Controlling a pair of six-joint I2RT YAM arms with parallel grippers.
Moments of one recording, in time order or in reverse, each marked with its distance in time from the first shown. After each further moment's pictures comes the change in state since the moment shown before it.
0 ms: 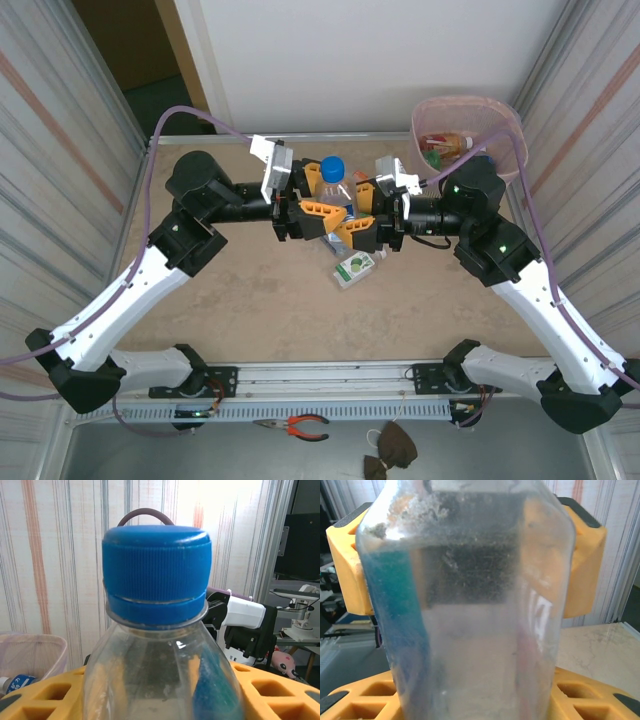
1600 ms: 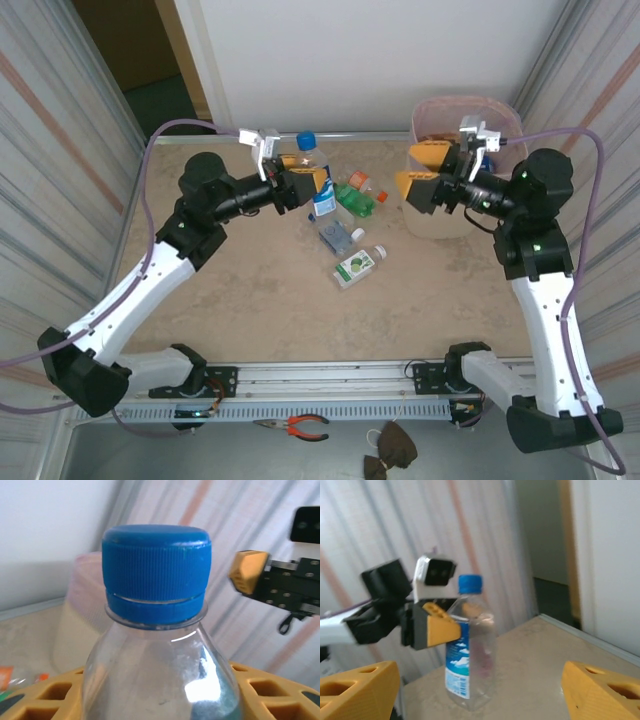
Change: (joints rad) left arm 0.178 0.000 -0.176 0.014 -0.223 -0.229; right arm -0.509 -0.080 -0.048 0.139 -0.163 0.323
